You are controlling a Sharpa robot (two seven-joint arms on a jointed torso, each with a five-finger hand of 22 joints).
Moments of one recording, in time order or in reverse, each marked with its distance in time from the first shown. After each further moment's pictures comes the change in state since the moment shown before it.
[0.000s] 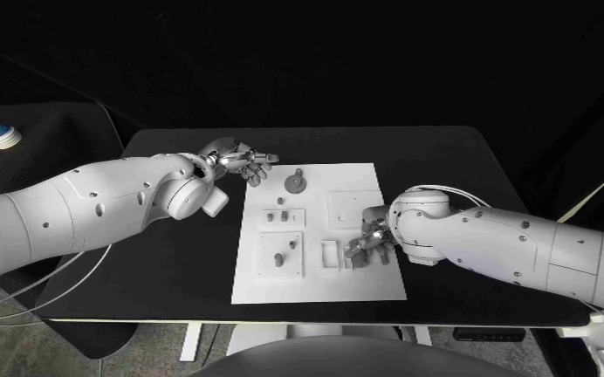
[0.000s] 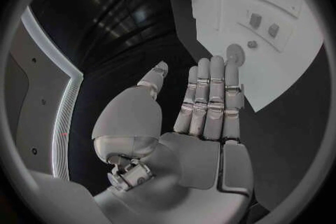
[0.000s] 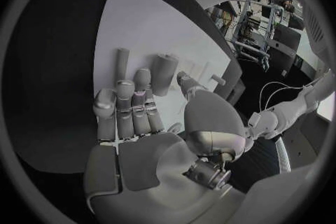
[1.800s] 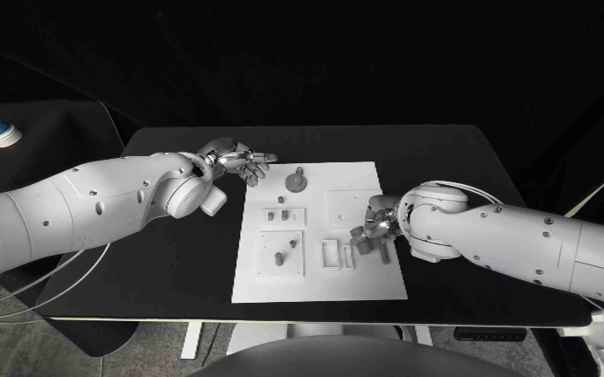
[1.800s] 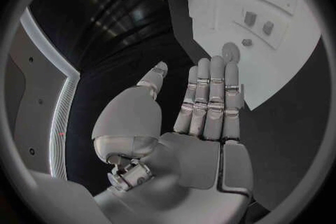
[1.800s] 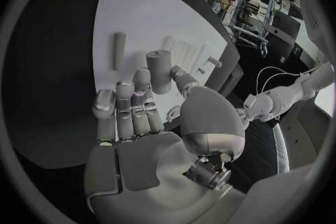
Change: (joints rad) left arm 0.000 -0.003 0.000 -0.010 0.002 0.003 -0.019; left_hand -0.004 -0.004 0.001 0.005 0.000 0.000 0.000 0.000 0.000 0.000 0.000 0.000 0.000 0.000 0.000 0.000 0.000 -0.001 0.000 0.000 0.000 0.000; right arm 0.029 -0.060 -0.001 0.070 0.071 -0.153 -0.001; right_hand 0.143 0.068 0.089 -0.081 0.017 0.032 -0.003 -0.005 -0.016 0.000 0.000 0.015 -0.014 -0.002 -0.005 0.004 -0.001 -0.009 0.006 -0.015 0.000 0.038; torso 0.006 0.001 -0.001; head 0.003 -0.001
